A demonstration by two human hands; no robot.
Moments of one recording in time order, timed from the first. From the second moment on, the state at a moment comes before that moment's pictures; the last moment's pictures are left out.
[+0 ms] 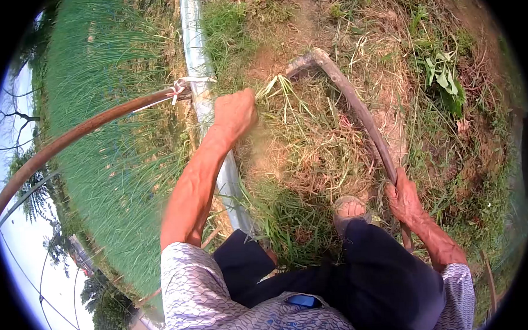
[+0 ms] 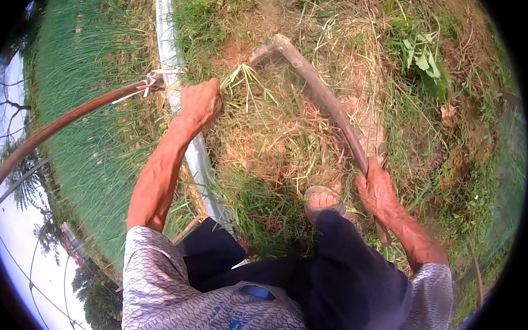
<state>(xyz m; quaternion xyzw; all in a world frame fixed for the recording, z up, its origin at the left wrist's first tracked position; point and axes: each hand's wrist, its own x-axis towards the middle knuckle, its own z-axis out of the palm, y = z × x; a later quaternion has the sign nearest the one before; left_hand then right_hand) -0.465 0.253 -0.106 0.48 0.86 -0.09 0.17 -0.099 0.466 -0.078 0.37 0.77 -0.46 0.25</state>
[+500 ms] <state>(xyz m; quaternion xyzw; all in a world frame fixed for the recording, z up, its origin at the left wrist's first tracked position) -0.384 0.213 -0.090 0.51 0.82 -0.05 0.27 -0.040 0.480 -0.079 0.23 0.82 -0.42 0.30</state>
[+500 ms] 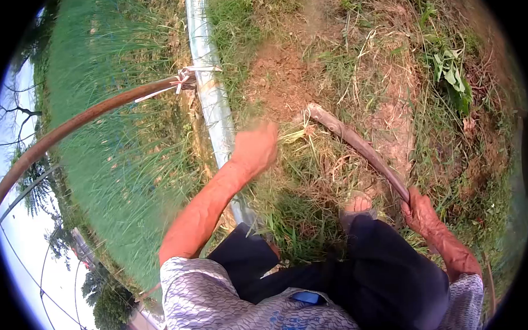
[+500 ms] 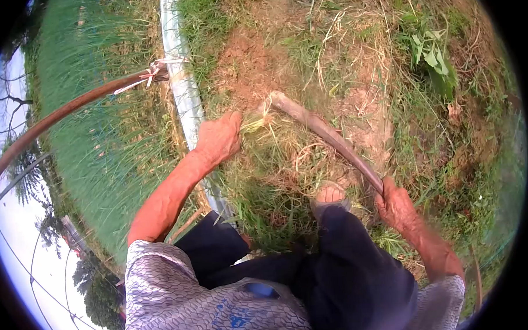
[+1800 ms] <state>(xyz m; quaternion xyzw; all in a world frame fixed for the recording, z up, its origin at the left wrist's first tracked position) -0.436 0.199 -0.116 0.31 0.92 -0.17 0.19 -0.172 0.441 -0.109 0.25 0.85 -0.43 0.19</state>
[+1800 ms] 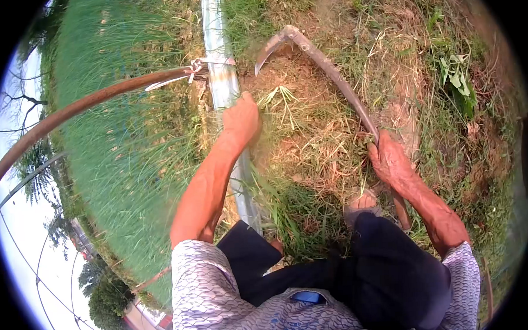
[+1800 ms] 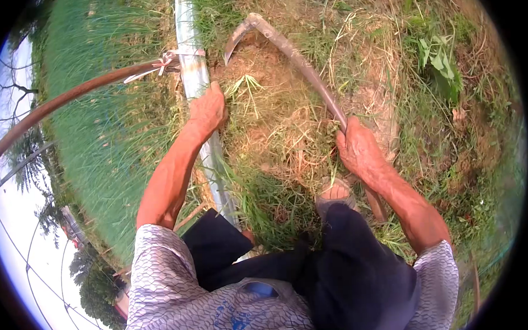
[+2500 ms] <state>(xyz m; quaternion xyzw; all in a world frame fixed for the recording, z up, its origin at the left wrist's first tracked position) -0.450 0.201 -0.107 0.27 0.90 0.05 0.35 -0.005 0.439 -0.082 0.42 0.71 -0.52 0.23</state>
